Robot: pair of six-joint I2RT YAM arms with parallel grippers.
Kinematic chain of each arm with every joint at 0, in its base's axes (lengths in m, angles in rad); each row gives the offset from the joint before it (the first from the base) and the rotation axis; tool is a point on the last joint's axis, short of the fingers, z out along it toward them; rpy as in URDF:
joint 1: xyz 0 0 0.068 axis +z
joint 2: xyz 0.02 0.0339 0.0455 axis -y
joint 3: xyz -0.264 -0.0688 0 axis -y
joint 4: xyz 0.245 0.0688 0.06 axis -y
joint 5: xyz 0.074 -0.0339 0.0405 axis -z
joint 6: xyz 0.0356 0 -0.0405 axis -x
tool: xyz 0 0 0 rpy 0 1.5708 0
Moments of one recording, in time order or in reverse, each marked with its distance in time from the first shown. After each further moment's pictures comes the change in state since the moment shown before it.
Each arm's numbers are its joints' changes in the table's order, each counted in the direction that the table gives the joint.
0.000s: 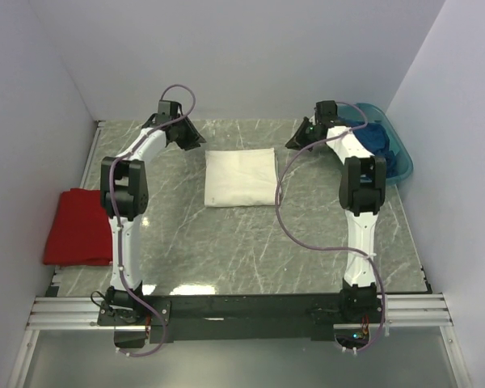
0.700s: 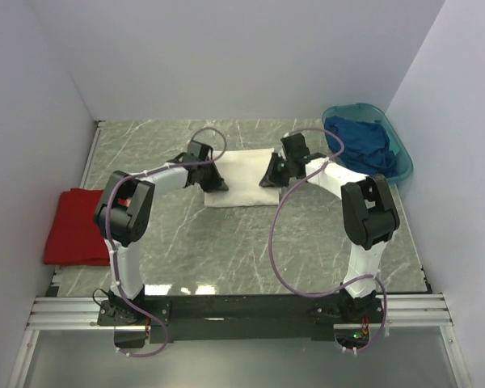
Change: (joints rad) left arm -0.242 0.332 -0.638 0.213 -0.054 0.105; right arm 0.282 0.486 -0.701 0.207 0.108 -0.009
